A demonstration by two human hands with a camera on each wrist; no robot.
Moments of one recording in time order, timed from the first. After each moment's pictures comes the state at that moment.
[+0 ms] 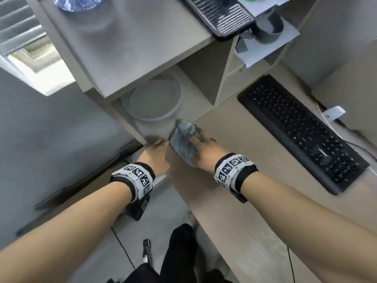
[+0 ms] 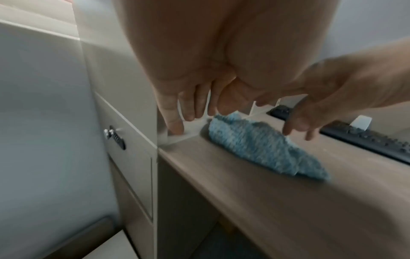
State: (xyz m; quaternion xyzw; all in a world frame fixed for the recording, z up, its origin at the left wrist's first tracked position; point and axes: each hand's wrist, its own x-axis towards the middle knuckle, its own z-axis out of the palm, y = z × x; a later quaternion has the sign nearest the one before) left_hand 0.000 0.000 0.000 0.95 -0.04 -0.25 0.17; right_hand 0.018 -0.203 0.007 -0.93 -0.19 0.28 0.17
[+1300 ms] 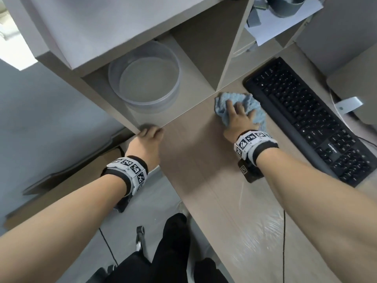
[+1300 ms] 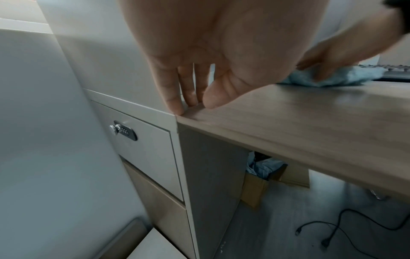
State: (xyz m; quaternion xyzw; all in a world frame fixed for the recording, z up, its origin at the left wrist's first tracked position) left_hand -0.004 0.004 -0.029 0.97 -0.05 -0.24 0.04; right_hand 0.072 -0.264 -0.031 -0.95 0.08 0.27 0.12
